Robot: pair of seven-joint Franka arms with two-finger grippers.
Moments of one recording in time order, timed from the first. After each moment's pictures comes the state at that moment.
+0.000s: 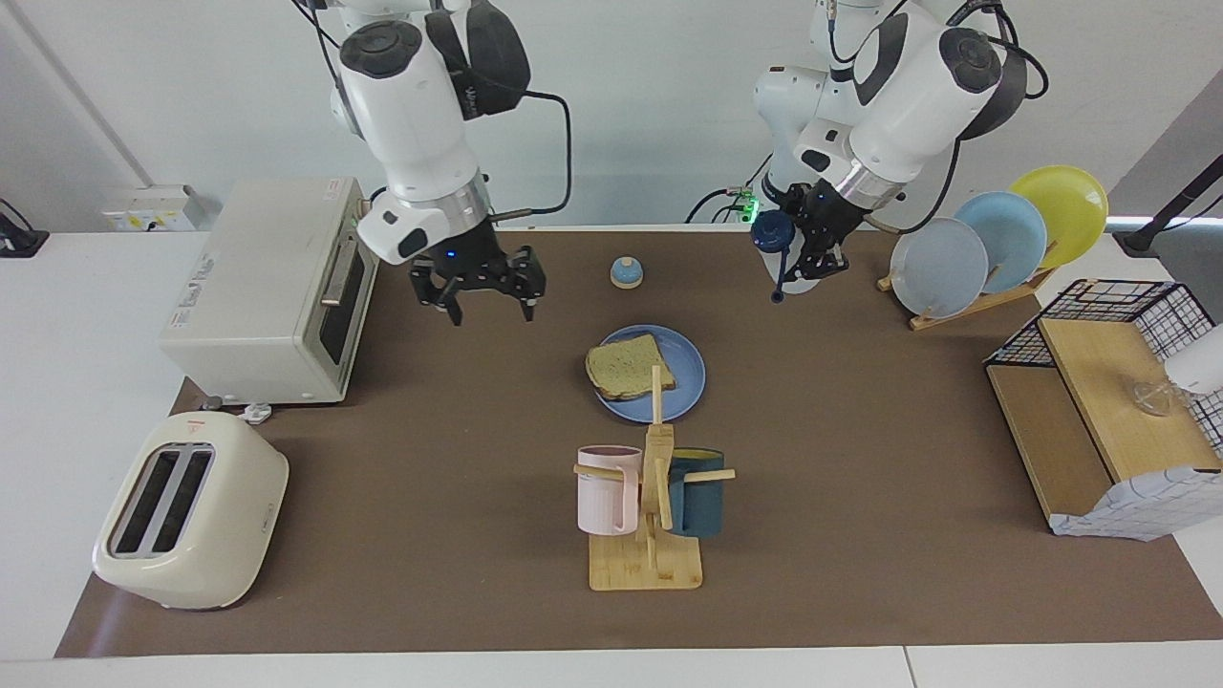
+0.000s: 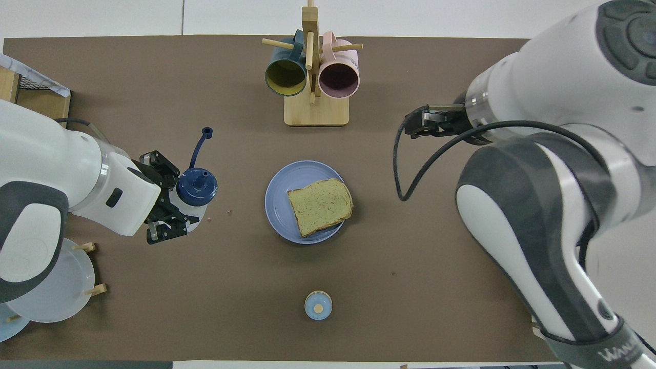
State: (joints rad) left arm -0.46 -0.12 0.12 -1.90 -0.25 1.72 1.12; right arm 0.28 0.13 0.00 -1.54 0.06 1.75 0.35
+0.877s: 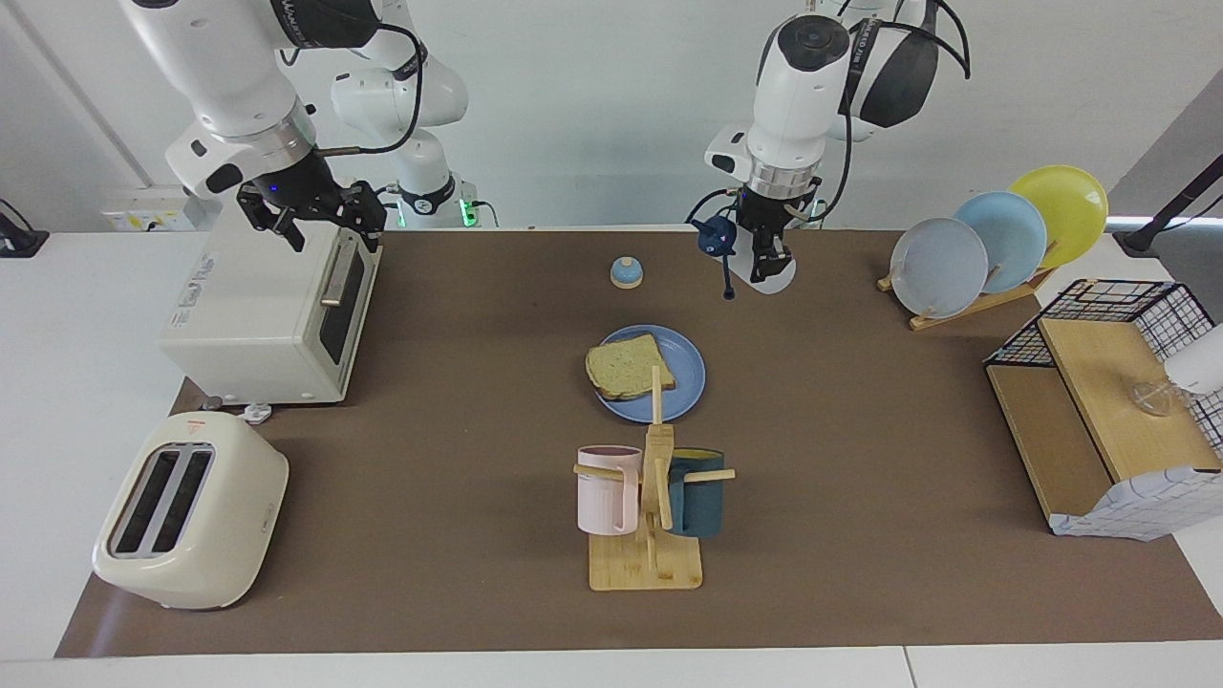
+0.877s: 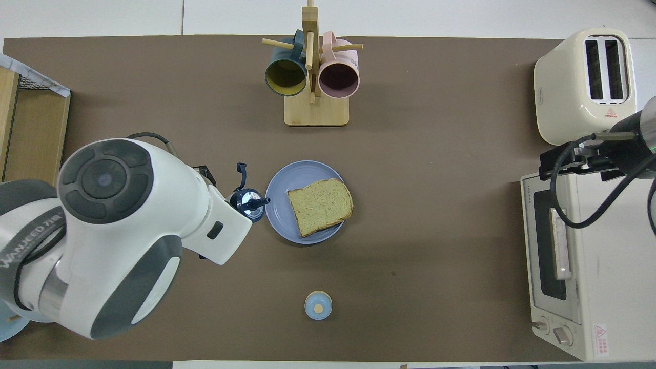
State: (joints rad) left arm -0.69 -0.09 0.12 -1.91 0.08 1.75 0.89; right arm 0.07 -0.01 0.00 -1.56 0.02 1.45 0.10
